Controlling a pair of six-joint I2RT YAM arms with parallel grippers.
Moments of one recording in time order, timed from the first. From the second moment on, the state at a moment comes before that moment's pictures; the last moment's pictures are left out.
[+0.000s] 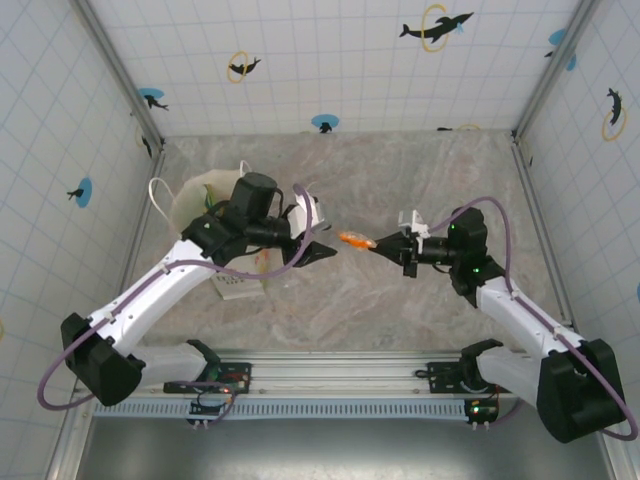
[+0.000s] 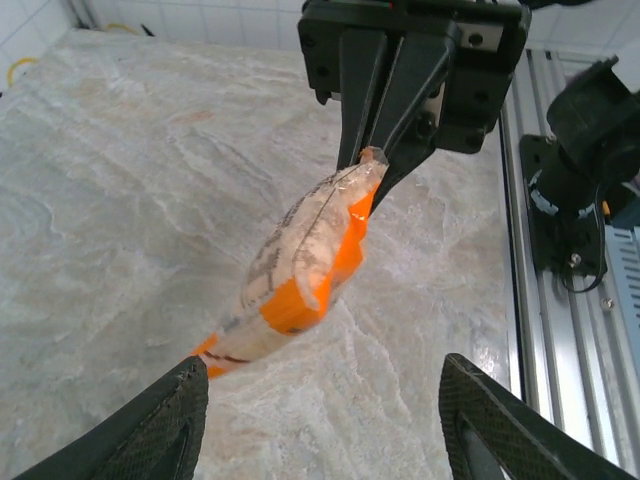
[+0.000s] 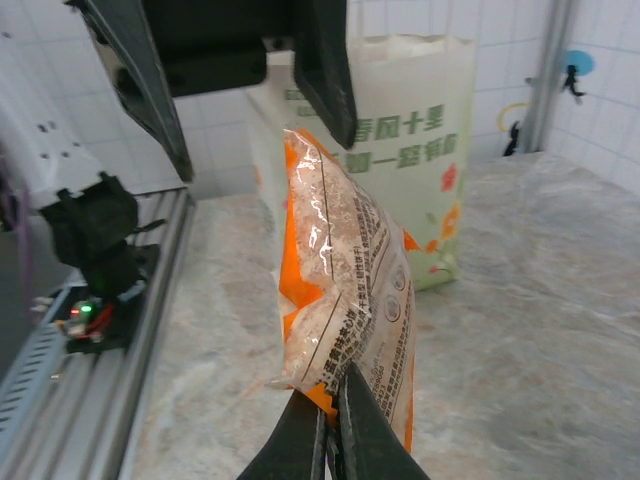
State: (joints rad) left arm -0.68 1.23 1.14 -0.57 0.66 0.47; right arm 0.35 1.05 0.52 0.30 -1.09 -0.15
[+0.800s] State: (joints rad) left arm -0.73 1.35 1.13 -0.55 0.75 0.66; right arm 0.35 1.08 0.56 0.28 -1.27 -0.04
